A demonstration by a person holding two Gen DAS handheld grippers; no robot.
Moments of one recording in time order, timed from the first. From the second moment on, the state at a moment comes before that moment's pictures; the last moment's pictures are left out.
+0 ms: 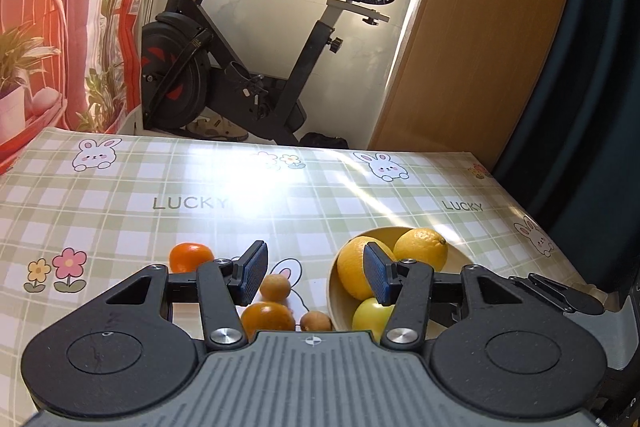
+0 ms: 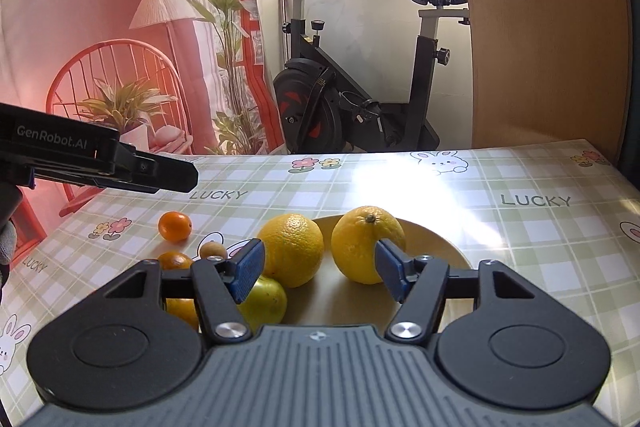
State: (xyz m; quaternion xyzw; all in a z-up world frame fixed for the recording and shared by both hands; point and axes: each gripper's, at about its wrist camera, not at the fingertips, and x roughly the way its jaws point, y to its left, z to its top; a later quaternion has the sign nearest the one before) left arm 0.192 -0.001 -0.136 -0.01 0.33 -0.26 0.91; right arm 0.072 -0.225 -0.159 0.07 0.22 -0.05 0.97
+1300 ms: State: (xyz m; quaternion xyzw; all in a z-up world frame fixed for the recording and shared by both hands) left arm 0.168 0.111 -0.175 -0.08 0.35 -0.23 0.91; right arm 0.130 -0.093 -0.192 -0.05 0.31 0.12 0.94
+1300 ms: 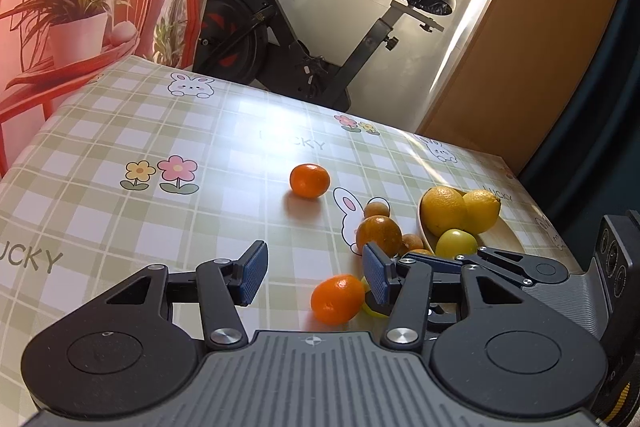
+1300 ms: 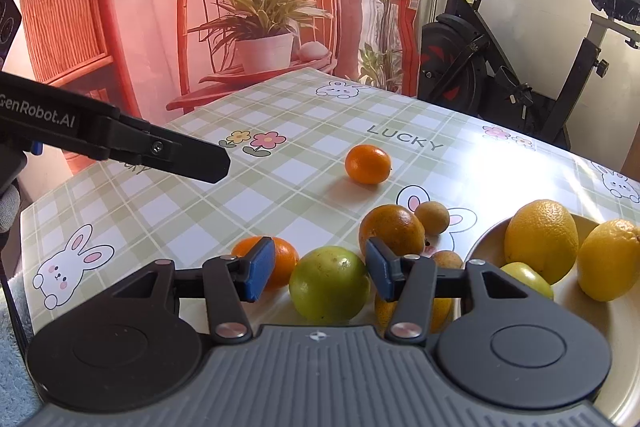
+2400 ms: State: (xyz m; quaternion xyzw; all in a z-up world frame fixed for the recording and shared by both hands) left arm 0.162 0.032 -0.196 0.01 0.39 -0.28 0.88; right arm 0.093 -0.113 -0.205 0.04 0.31 0.09 0.95
